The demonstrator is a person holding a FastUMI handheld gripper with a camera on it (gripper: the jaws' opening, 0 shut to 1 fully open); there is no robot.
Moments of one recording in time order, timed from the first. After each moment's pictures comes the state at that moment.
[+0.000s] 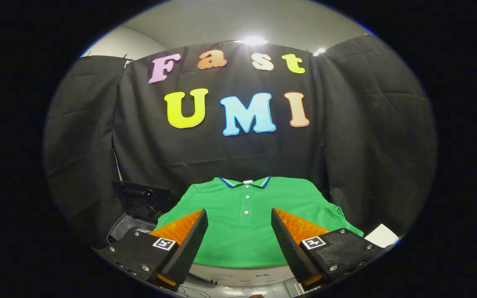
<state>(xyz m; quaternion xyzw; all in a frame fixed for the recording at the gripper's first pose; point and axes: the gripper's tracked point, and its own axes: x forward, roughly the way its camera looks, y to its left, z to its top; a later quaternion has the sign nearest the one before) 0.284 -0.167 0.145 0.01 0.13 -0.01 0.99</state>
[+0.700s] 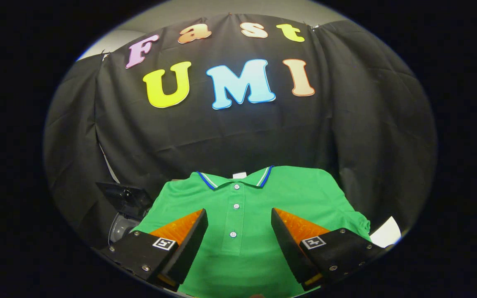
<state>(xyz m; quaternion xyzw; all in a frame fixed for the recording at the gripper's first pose) 0.393 -0.183 0.104 0.05 0.24 0.00 0.97</state>
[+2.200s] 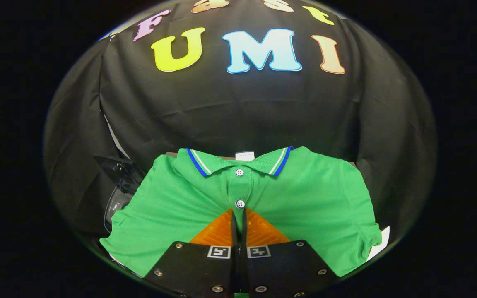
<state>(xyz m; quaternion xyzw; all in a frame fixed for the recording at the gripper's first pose) 0.421 -0.173 0.067 0.00 0.35 0.06 0.94</state>
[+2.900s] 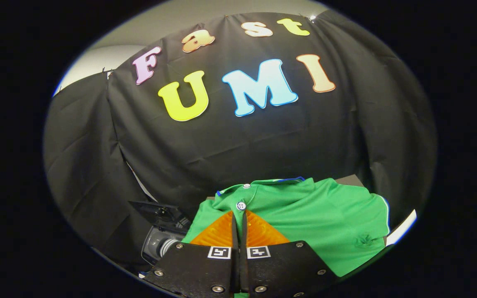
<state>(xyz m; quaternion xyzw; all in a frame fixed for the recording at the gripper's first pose) 0.400 -0.129 0.169 0.12 0.21 0.08 0.97</state>
